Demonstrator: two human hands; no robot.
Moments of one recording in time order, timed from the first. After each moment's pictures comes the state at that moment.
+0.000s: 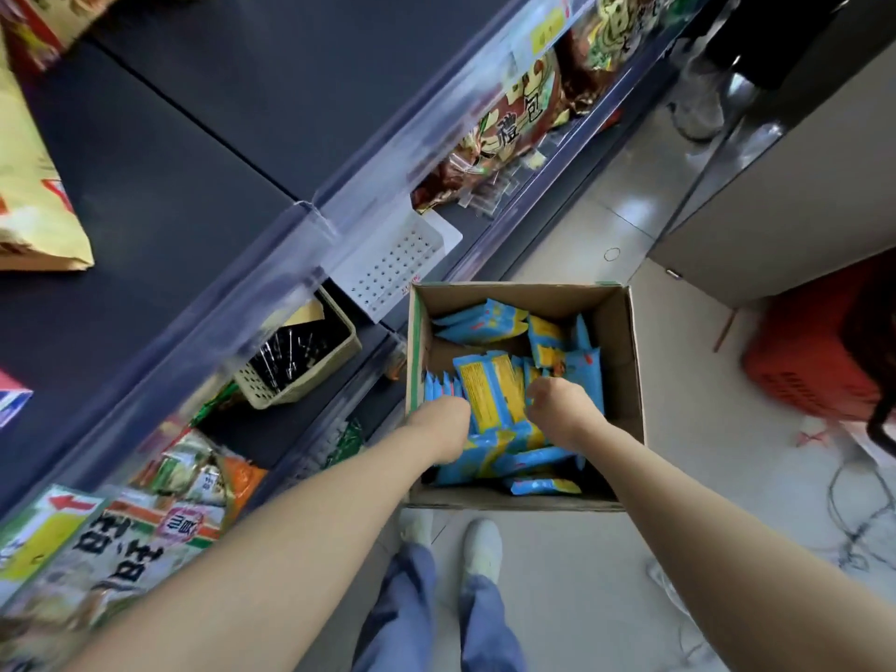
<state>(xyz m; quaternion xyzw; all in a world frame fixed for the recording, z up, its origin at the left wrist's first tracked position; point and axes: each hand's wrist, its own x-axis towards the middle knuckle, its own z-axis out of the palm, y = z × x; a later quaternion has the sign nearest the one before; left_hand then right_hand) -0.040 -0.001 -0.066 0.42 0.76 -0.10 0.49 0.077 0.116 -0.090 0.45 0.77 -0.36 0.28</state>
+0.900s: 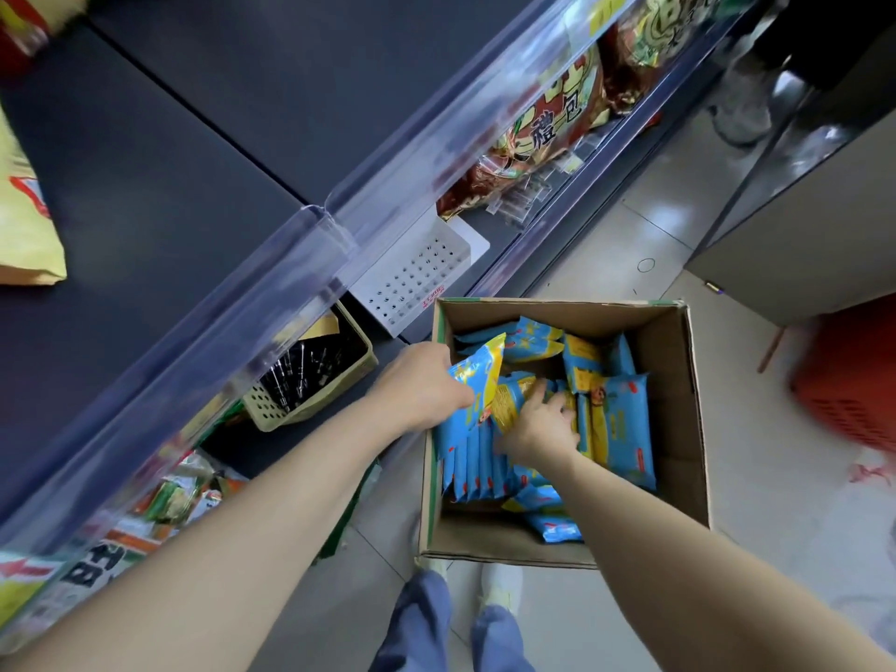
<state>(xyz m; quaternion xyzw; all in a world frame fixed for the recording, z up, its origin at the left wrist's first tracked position) -0.108 0.011 -0.037 0.27 0.86 0.13 0.42 0.023 0.084 -0.153 0.53 0.72 -0.31 0.31</state>
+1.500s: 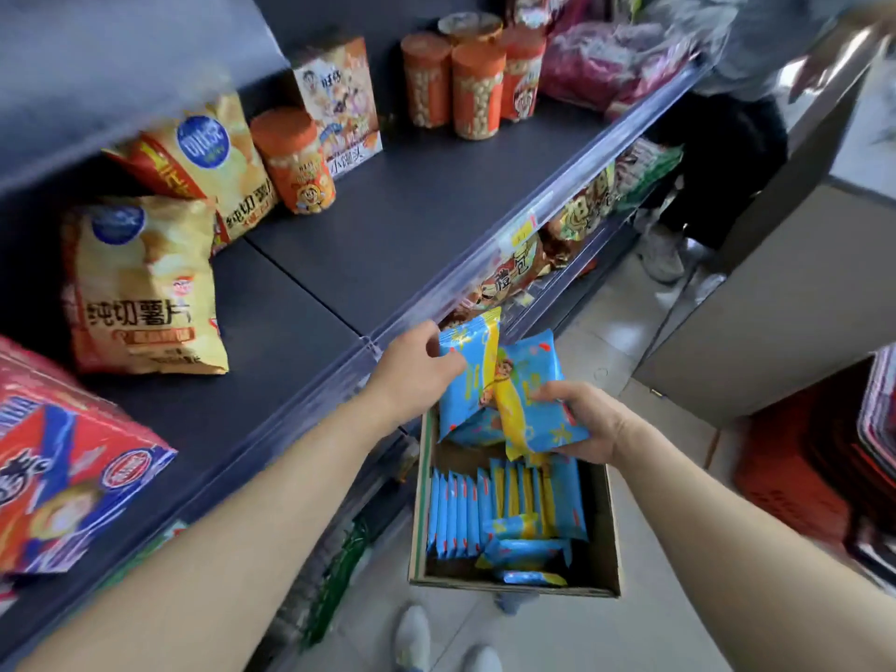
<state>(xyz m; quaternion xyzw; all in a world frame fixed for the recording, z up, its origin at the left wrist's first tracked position) -0.099 0.023 0.143 0.29 0.83 0.37 0.30 0.056 0.163 0.083 0.39 0.38 -0.84 0.07</state>
